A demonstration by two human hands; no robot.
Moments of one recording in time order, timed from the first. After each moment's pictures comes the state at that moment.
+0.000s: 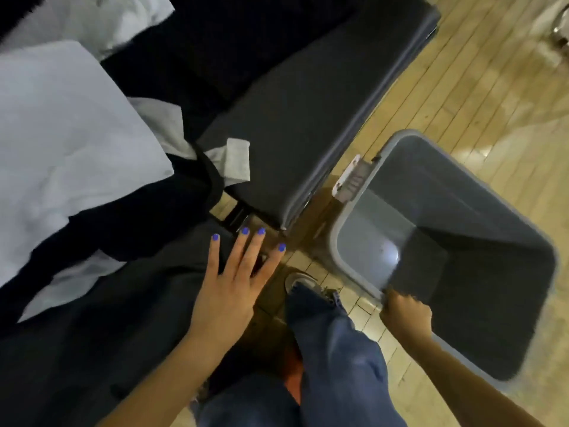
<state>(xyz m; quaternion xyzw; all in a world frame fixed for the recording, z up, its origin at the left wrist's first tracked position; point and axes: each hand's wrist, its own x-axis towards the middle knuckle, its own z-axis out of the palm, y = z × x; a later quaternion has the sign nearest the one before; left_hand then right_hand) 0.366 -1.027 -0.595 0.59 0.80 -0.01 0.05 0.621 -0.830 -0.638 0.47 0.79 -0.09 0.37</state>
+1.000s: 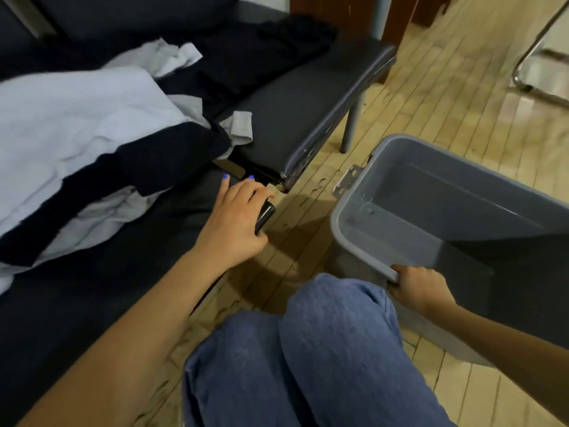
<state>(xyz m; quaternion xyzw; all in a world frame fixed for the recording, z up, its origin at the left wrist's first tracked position) 0.362 -1.021 -0.602 0.56 0.81 0.16 0.02 0.642 -0.836 -0.699 0.42 0.89 -0.06 0.18</state>
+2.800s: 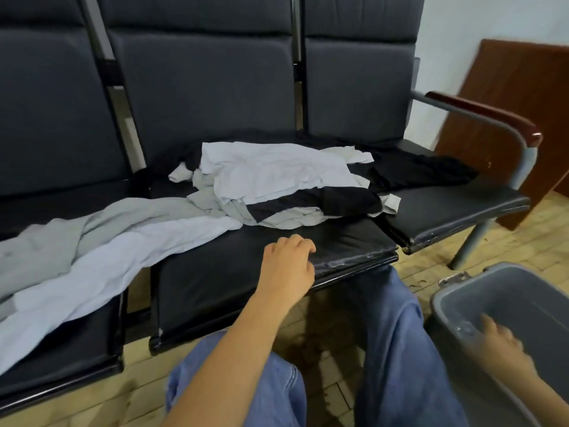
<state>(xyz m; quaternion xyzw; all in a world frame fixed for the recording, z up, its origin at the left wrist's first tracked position) 0.437 -1.214 -0.536 0.28 0.94 0.20 -0.06 0.610 -0.909 -0.592 0.45 0.87 -0.20 0.10</state>
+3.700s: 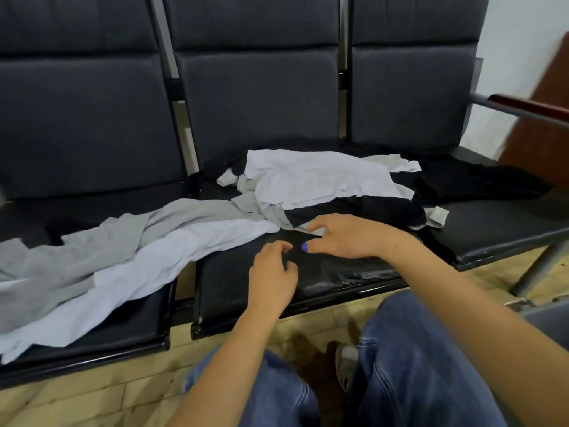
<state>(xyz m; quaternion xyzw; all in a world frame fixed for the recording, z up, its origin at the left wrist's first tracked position) 0.441 -1.264 -0.538 0.04 0.91 0.41 -0.06 0.441 -1.124 -0.425 -0.10 0.96 -0.19 0.18</state>
